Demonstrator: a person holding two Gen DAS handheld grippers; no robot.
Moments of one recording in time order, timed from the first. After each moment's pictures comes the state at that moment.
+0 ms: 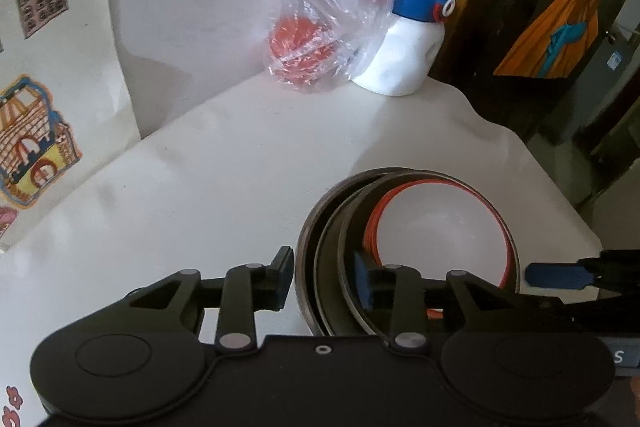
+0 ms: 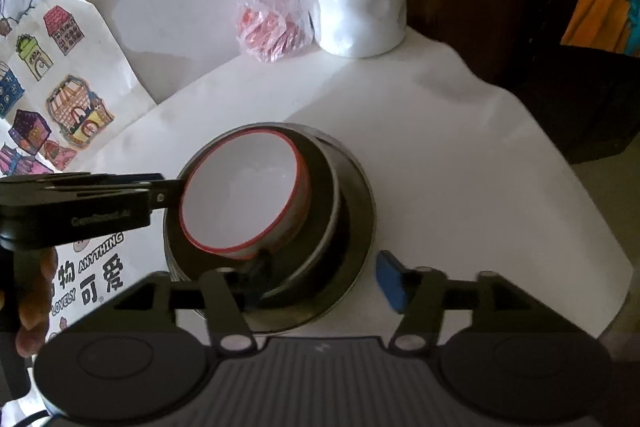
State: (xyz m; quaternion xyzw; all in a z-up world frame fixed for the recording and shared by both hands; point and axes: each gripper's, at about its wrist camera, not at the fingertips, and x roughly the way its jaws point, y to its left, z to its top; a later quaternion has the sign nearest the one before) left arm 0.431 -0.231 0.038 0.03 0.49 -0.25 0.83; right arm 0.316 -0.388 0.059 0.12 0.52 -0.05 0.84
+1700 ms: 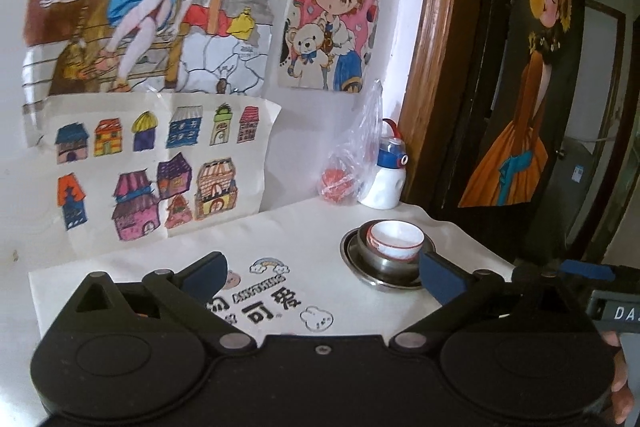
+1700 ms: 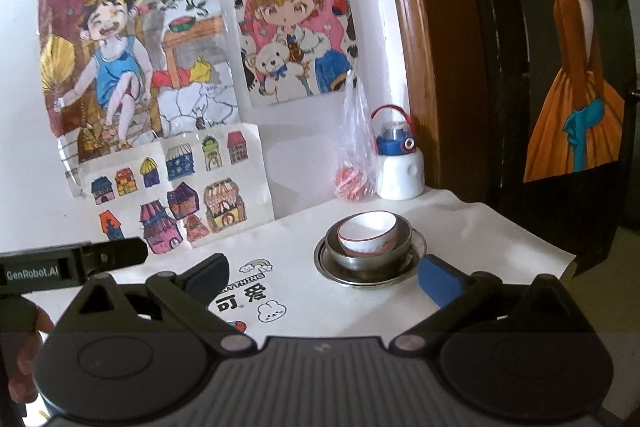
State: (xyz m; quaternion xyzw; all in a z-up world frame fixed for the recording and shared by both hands) left arm 0.154 -0.030 0.134 -0.04 0.23 -0.23 0.94; right arm 0.056 -0.242 0.144 0.09 0.21 -0.06 0.97
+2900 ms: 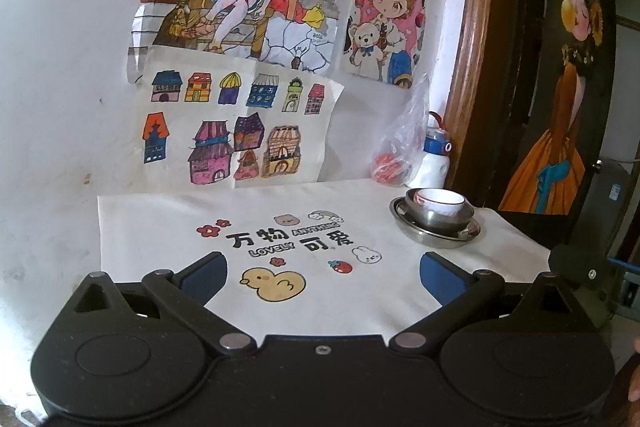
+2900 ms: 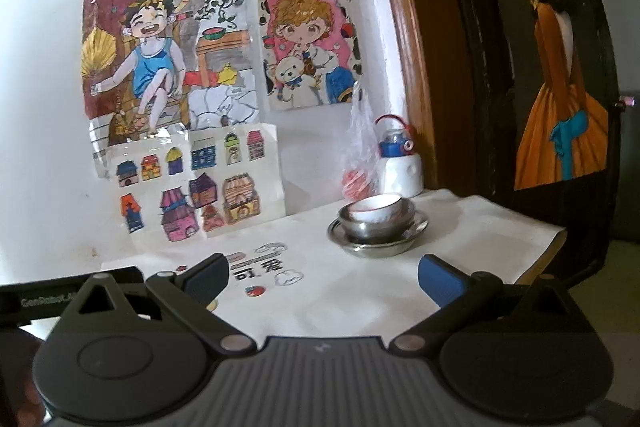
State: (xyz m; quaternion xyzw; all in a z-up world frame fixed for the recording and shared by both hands) left arm 0.061 0.014 0.064 -0.06 0.20 -0.15 0.96; right arm -0.023 -0.190 0.084 0.08 0.15 -0.07 0.98
